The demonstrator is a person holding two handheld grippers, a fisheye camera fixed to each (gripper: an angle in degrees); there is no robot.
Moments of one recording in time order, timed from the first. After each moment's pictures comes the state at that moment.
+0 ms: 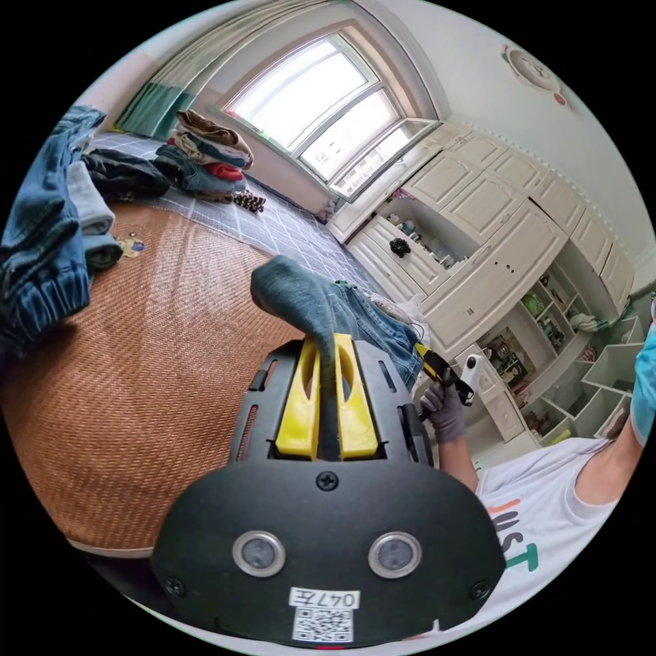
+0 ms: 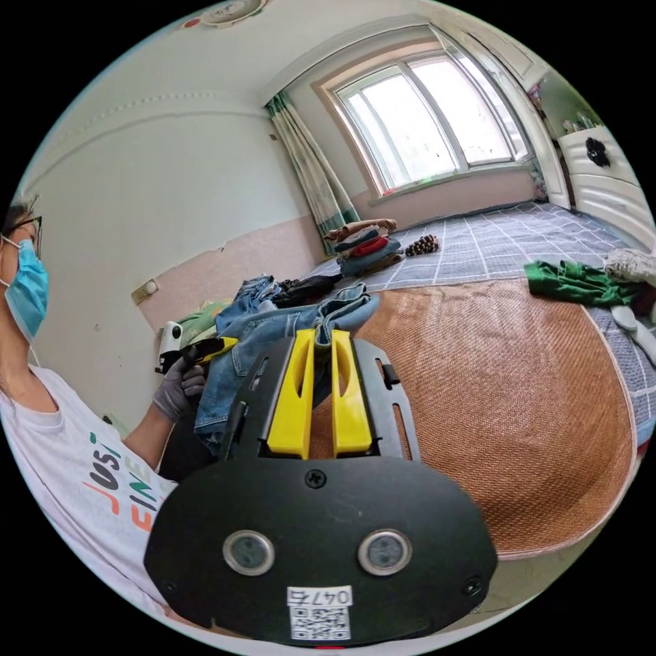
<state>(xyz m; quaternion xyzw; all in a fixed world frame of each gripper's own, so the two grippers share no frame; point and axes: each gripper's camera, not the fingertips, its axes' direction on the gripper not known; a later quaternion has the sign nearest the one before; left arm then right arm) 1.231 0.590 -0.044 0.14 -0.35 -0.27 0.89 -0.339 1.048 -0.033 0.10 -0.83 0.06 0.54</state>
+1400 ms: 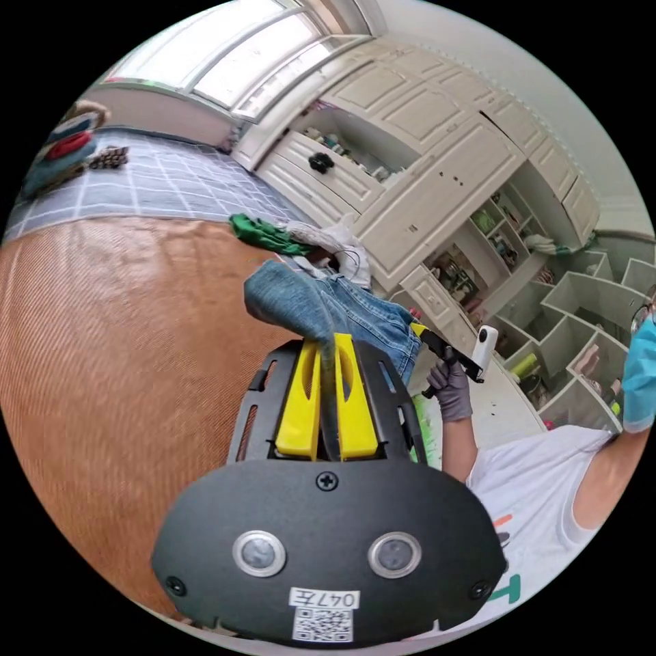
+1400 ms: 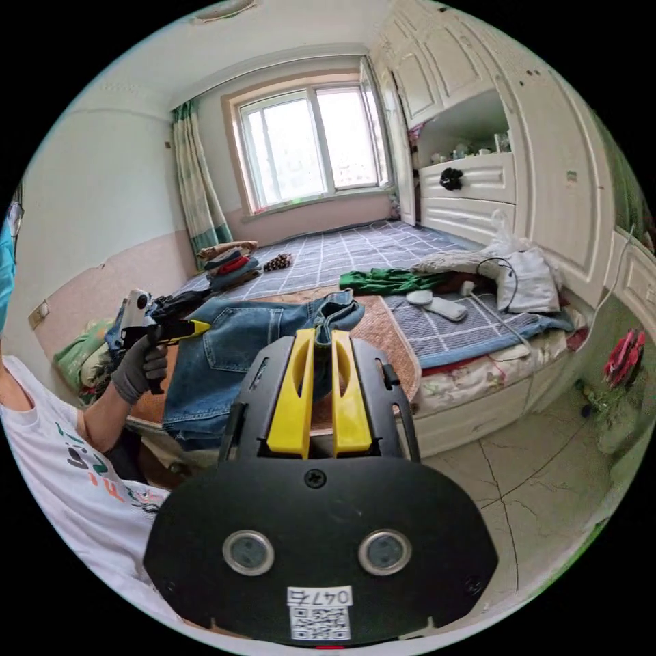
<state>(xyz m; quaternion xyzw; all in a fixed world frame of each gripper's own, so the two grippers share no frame) 1.095 0.408 0.239 -0.03 -0.16 -0.19 0.97 0.104 1.107 0.174 0.04 -0.63 0.14 0.76</state>
